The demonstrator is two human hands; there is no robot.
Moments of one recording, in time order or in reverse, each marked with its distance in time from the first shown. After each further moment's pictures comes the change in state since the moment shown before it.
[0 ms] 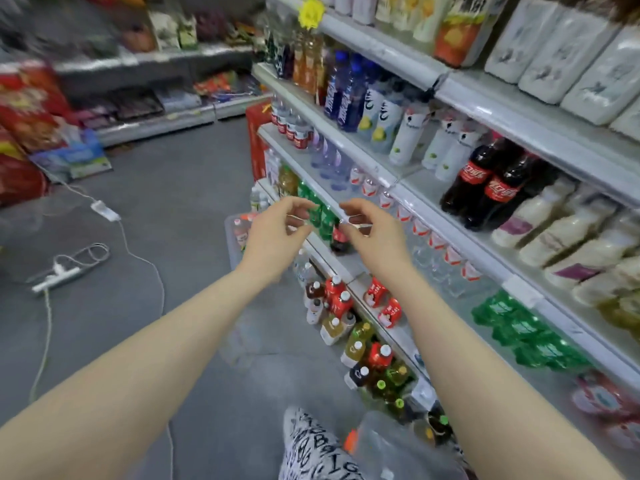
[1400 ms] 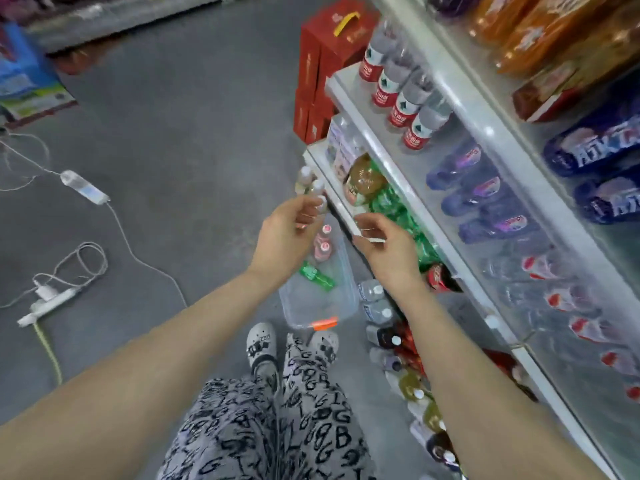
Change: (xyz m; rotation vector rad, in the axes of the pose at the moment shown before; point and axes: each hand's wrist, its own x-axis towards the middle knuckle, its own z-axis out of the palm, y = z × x) left_hand 0.526 -0.414 -0.137 -0.025 -0.114 -0.364; right_hand 0.521 0.124 0.416 -0.013 -0.172 0.402
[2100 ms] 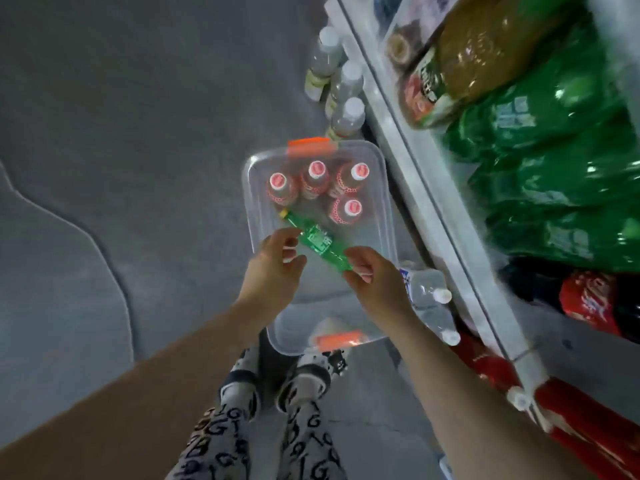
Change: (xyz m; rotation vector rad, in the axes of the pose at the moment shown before) left_hand 0.078 -0.389 0.188 0.062 -0.130 -0.551; right_hand 0.108 0.372 0.223 -0.089 -0.342 0.316
